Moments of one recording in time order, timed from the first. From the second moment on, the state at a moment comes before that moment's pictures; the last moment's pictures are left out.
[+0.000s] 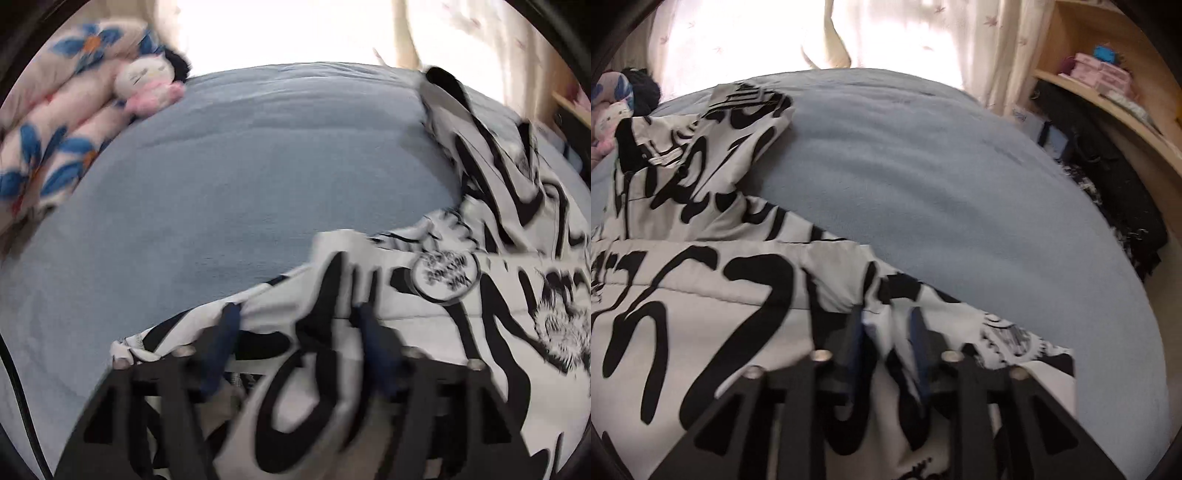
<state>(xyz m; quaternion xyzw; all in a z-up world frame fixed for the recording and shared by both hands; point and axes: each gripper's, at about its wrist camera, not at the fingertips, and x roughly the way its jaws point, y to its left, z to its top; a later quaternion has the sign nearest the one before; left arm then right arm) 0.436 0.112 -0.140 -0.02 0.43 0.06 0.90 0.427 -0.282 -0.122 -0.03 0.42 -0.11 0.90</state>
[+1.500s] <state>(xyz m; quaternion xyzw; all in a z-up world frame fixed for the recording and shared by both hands) 0.258 0.141 -0.135 -0.08 0.39 0.11 0.91 0.244 -0.327 -0.129 0.05 0.41 -0.17 0.89</state>
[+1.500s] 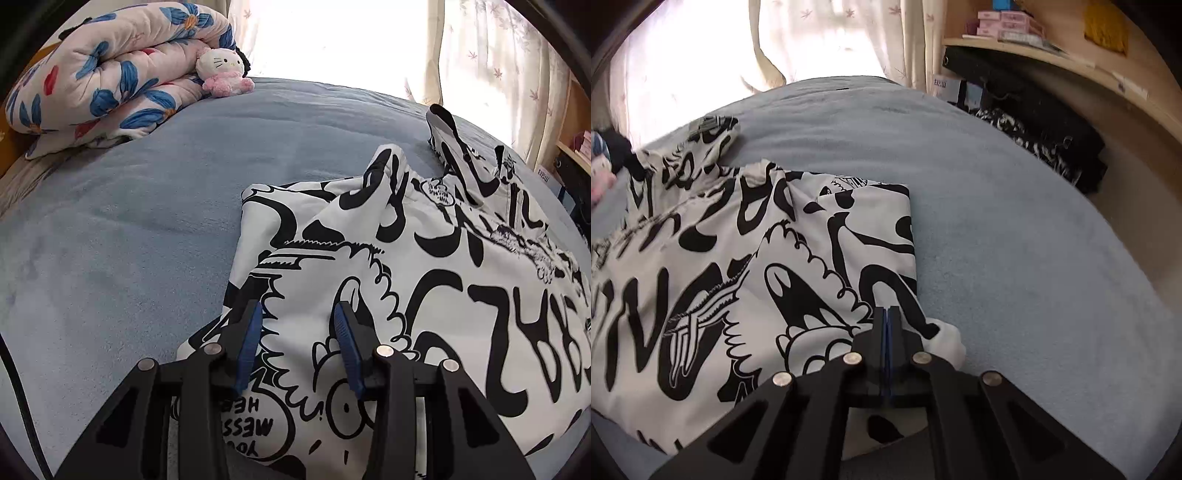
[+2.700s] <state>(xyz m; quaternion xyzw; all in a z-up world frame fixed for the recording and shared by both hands) 0.258 0.119 -0.133 -0.08 0.42 0.06 0.90 0.236 -0.331 -0.134 0.10 0.39 -0.16 0.90</state>
